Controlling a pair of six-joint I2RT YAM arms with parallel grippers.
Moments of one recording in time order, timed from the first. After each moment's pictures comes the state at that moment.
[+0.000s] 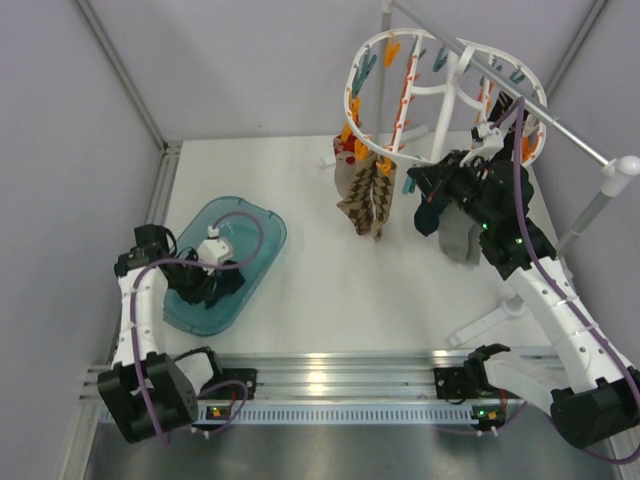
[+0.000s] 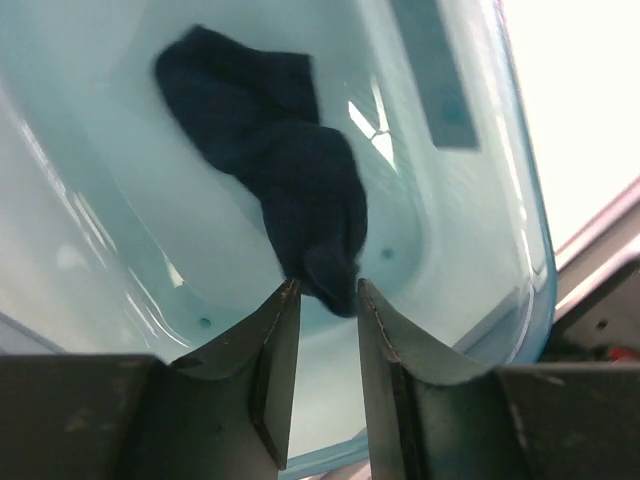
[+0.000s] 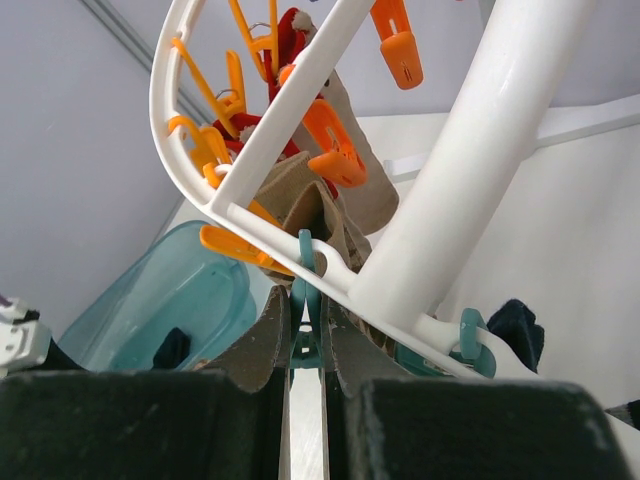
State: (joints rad) left arm 0.33 1.10 0.87 -1.05 0.50 1.04; right arm 0.34 1.03 1.07 -0.13 -0.19 0.43
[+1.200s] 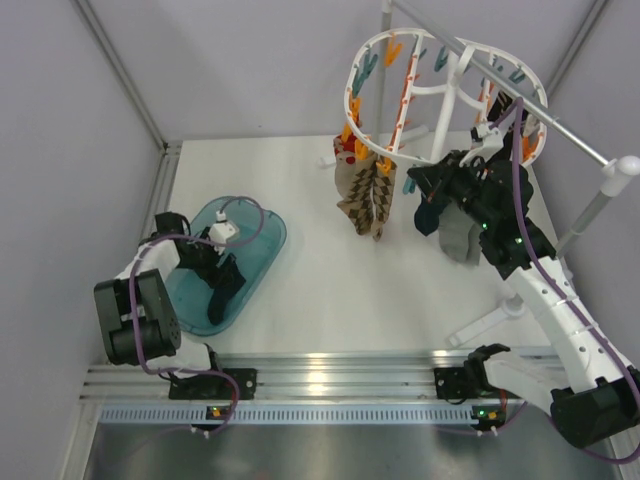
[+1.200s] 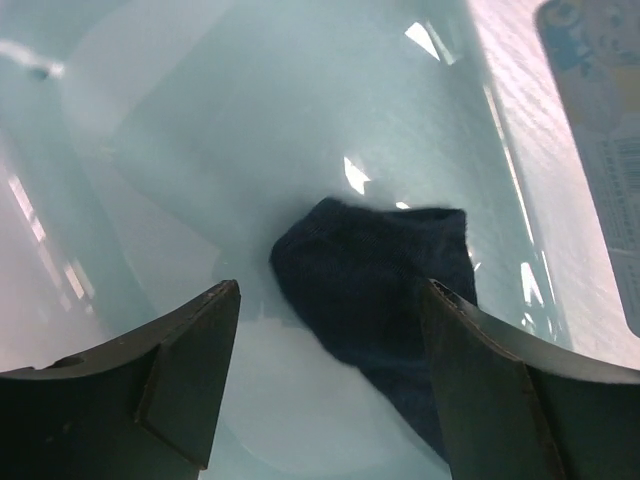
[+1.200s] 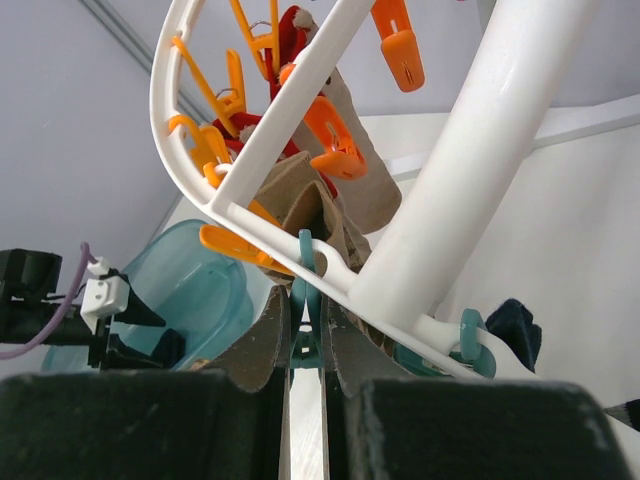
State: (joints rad) left arm 0.28 1.48 0.81 -0.57 0.62 1.02; right arm 0.34 1.03 1.07 -0.13 -0.18 0.42
